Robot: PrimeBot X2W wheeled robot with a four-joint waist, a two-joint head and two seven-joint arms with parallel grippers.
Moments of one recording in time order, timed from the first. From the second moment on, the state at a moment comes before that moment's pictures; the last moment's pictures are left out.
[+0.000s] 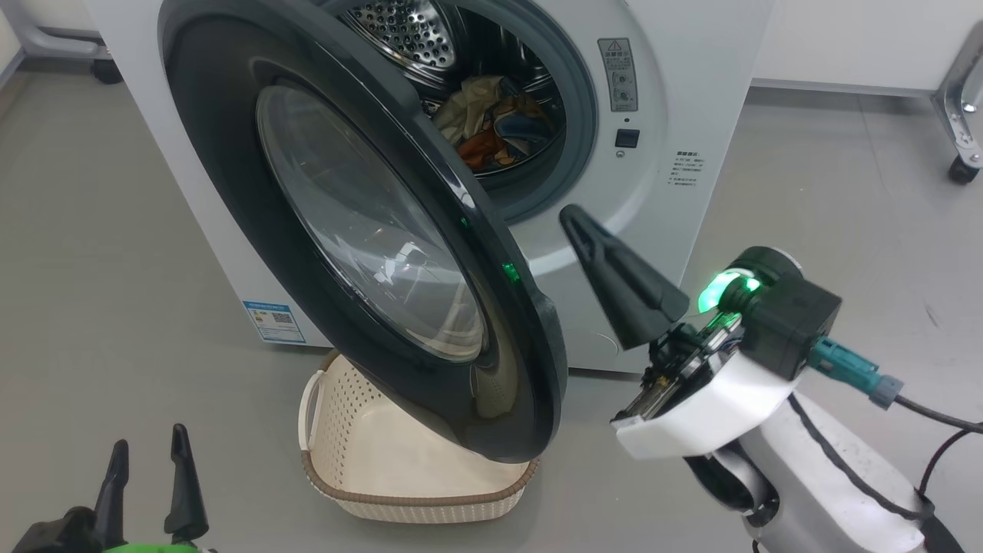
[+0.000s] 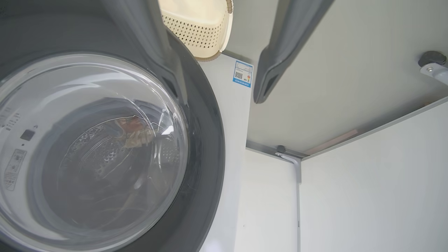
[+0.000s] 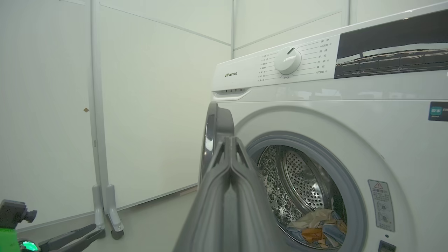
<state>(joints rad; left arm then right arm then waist) 0.01 0.07 0.01 0.20 -0.32 -0.12 -0.25 -0.40 -0.27 0.68 -0.13 0.55 0.12 -0.25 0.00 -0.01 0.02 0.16</state>
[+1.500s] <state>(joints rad) 0.00 0.06 0.00 0.17 -0.33 -0.12 -0.25 -0.44 -0.36 0.94 0.21 0.68 0.13 -0.25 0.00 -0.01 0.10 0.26</state>
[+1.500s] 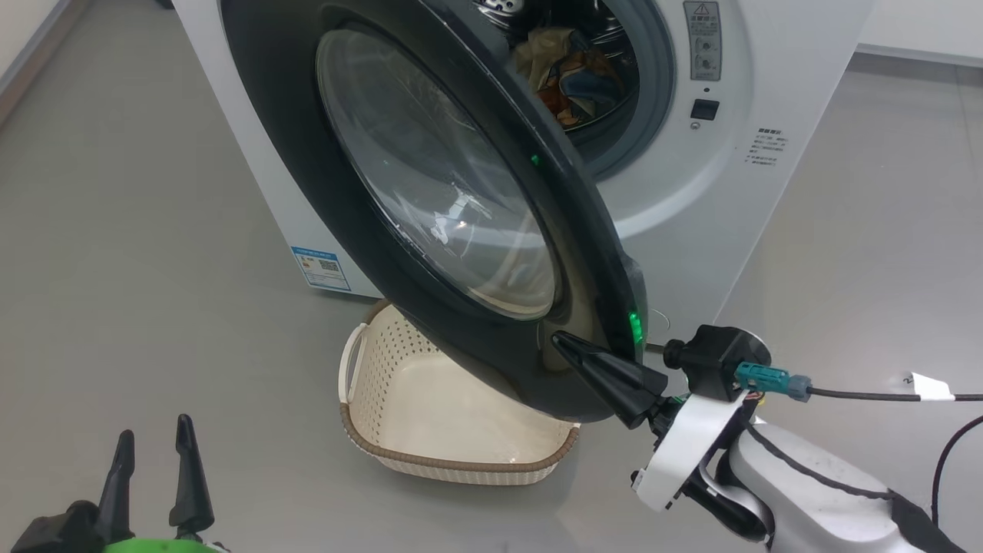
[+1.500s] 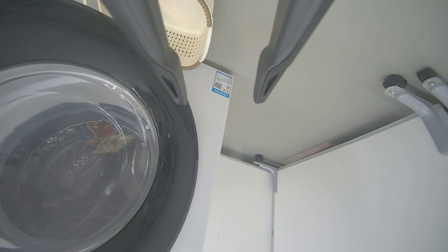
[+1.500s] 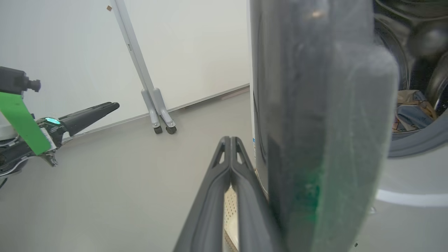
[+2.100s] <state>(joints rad) -0.01 0.06 0.01 0.14 -0.33 -0.12 -0.25 -0.53 -0.40 0.75 0.27 0.70 0.13 -0.25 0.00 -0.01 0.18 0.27</state>
